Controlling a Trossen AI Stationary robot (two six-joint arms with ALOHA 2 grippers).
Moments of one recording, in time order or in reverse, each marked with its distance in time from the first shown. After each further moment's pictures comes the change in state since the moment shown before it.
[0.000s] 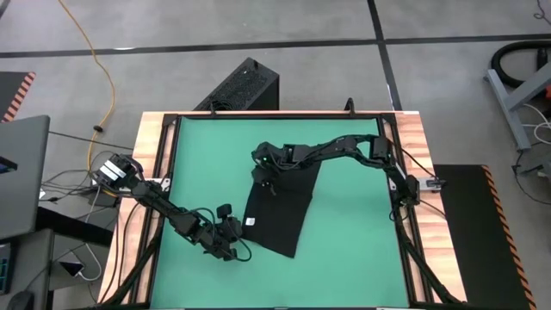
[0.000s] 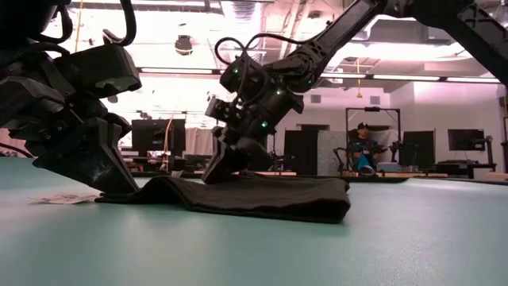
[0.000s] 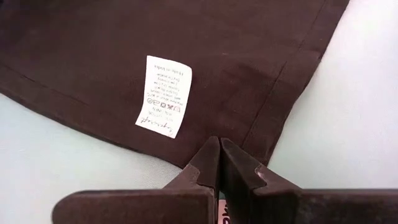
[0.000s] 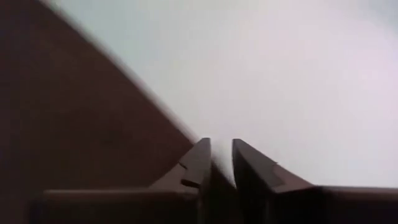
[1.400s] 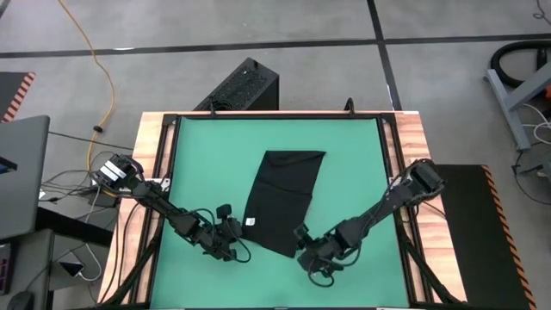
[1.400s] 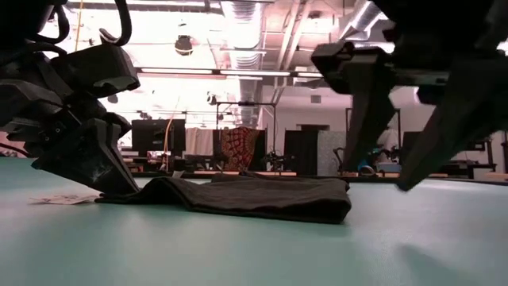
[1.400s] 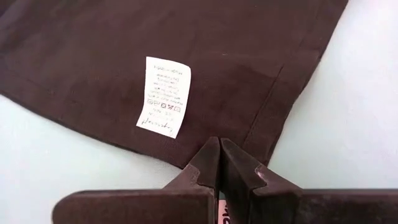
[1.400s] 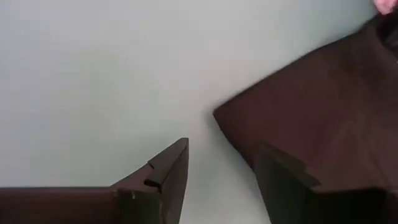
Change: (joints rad) left arm -0.001 0.002 -0.001 0.013 -0.027 0.015; right arm 0.765 -0.334 -0.372 -0.178 0.443 0.427
